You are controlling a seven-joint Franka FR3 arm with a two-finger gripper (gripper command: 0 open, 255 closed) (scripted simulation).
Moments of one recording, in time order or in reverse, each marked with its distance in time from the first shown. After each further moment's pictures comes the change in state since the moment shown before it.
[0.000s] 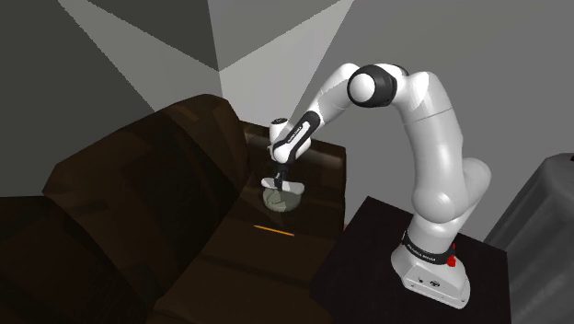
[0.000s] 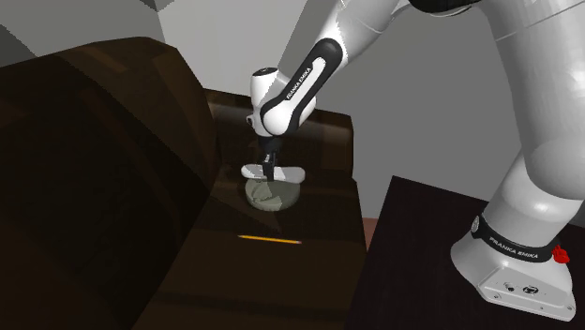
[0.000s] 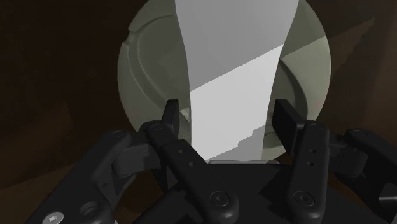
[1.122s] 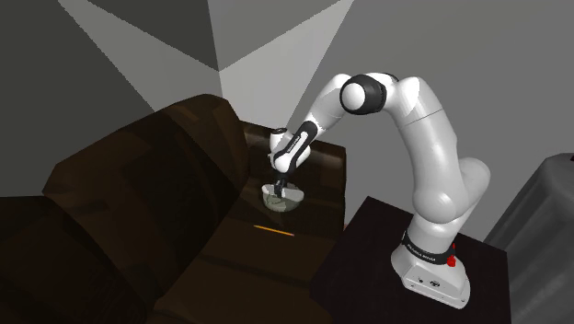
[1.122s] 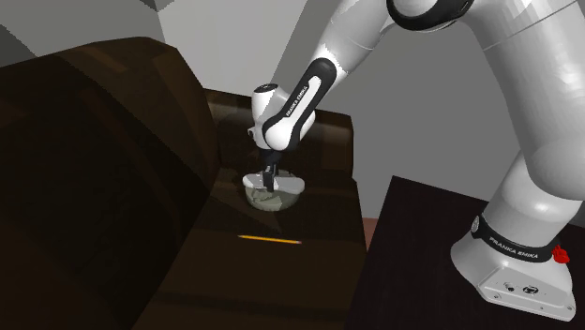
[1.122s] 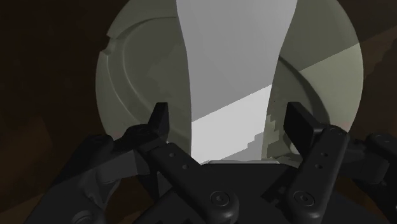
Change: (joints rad) arm 0.018 0.097 -0.024 0.032 -0.022 0.066 0.017
